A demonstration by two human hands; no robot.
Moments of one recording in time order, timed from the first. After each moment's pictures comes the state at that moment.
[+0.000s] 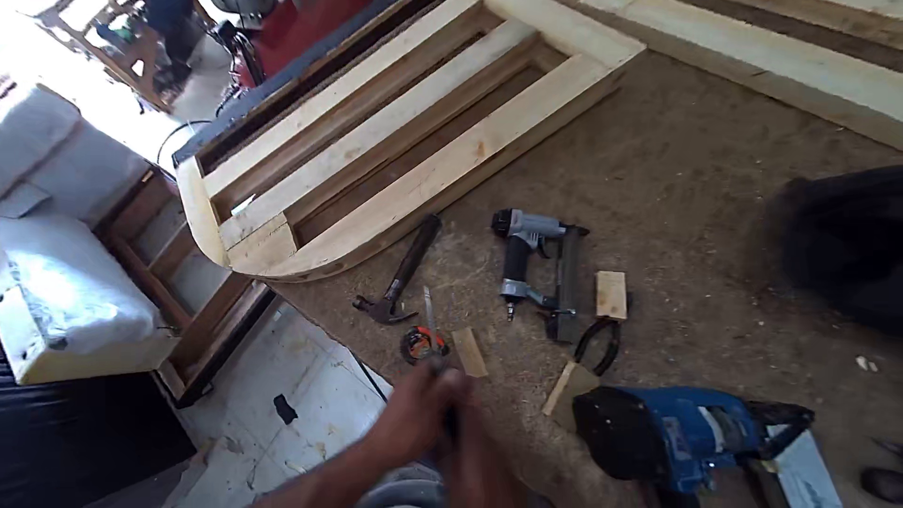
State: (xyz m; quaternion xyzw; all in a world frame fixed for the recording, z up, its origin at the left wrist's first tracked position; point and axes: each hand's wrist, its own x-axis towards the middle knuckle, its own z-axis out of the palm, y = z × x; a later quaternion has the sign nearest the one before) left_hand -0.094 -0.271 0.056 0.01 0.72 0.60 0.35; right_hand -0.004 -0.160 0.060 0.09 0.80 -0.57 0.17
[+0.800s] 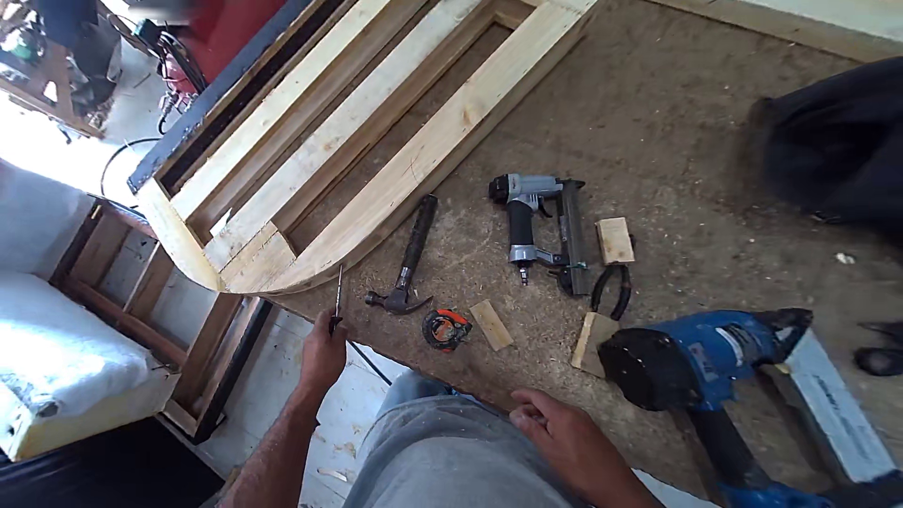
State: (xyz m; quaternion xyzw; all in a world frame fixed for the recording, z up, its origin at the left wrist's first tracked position) left_hand -0.186 -0.447 -0.021 -0.08 0.92 0.32 0.22; right_hand 0.037 -0.109 0.007 0.18 0.82 -0.46 0.28
